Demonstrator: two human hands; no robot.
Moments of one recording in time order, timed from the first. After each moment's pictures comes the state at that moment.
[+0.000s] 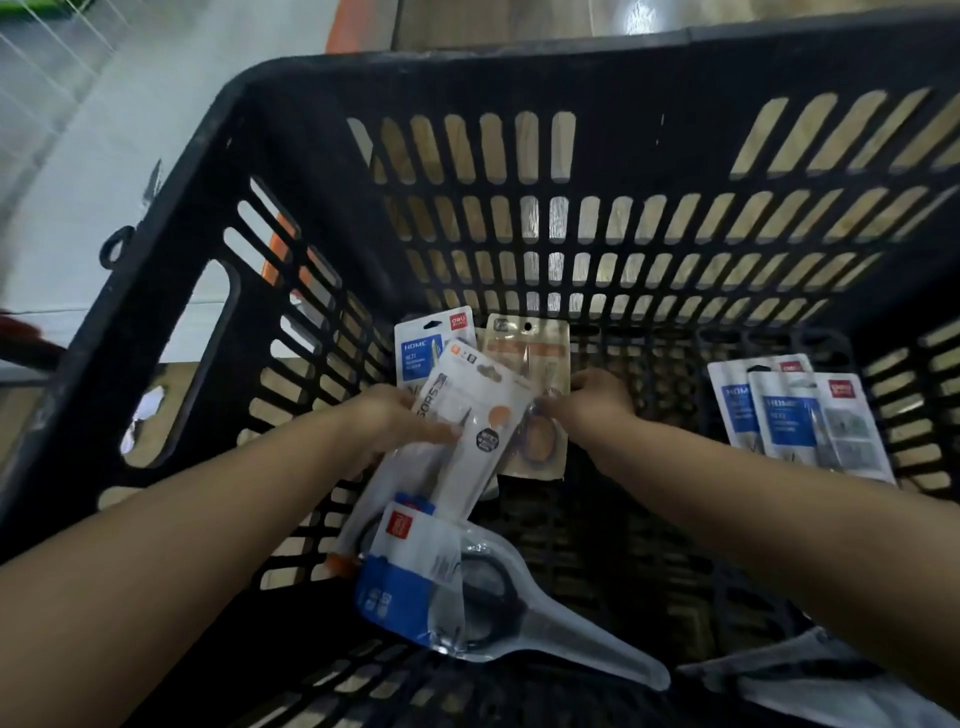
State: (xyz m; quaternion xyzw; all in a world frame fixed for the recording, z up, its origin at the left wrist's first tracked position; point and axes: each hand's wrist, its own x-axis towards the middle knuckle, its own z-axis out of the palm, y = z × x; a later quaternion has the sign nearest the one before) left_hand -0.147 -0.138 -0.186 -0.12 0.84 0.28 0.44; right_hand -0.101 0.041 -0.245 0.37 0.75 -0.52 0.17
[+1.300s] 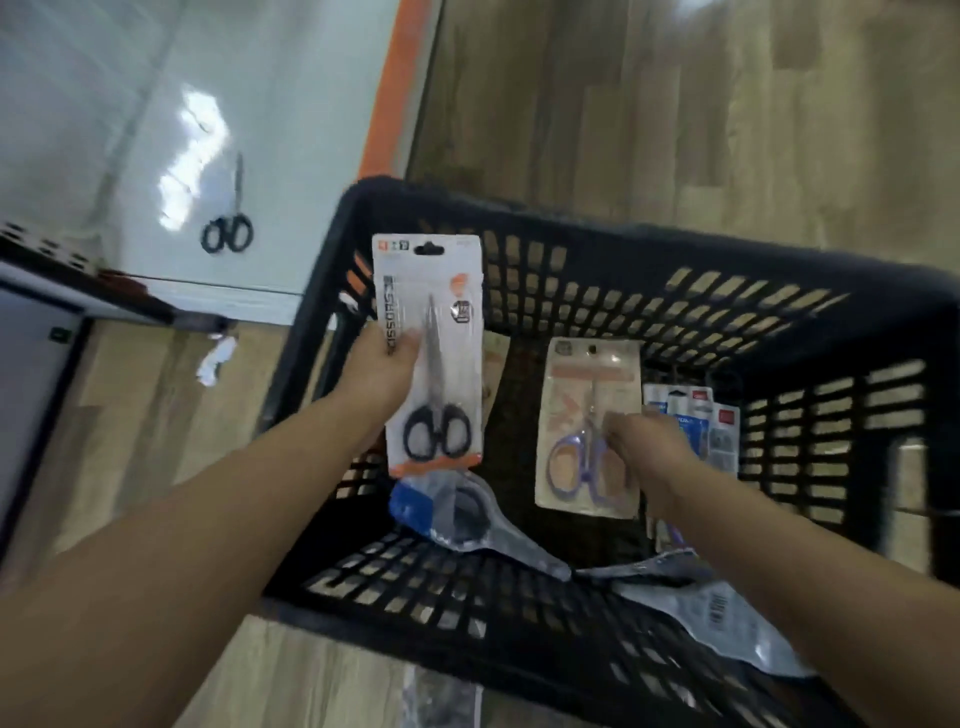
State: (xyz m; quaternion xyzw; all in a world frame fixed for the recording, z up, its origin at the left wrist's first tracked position) left_hand -0.130 -0.128 -0.056 -0.18 0.85 0.46 0.19; right_hand -0.043 0.089 -0.088 0.49 0.63 -0.56 0.22
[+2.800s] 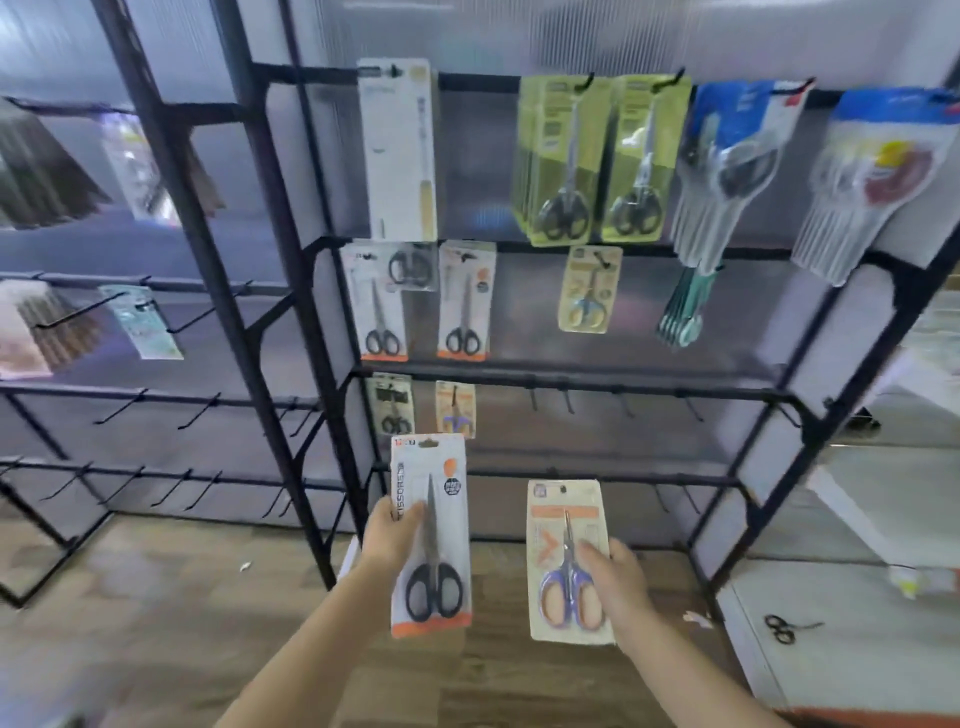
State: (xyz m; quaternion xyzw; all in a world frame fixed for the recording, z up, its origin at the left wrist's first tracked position) left_hand 0.501 -0.329 0.570 -0.65 0.48 0.47 -0.35; right_hand 0.285 -0.228 0.551 -0.23 0.74 -0.48 0.41
